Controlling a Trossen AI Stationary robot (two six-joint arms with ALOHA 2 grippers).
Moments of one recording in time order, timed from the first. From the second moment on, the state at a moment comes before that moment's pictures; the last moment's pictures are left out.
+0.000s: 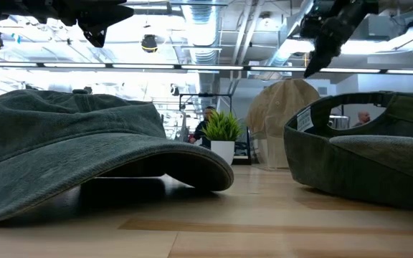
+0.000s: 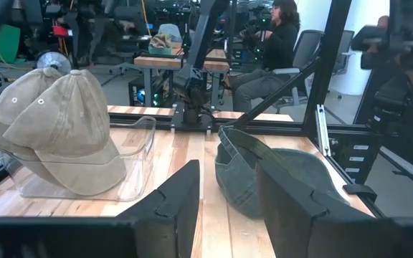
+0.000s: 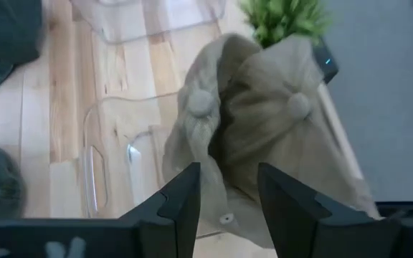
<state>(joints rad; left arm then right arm) -0.31 0.79 0.36 0.38 -0.28 -0.03 -0.91 1.22 1.24 -1.04 -0.44 -0.63</state>
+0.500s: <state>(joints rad) -0.31 0.79 0.36 0.38 -0.28 -0.03 -0.91 0.86 1.26 -0.99 -0.42 -0.58</state>
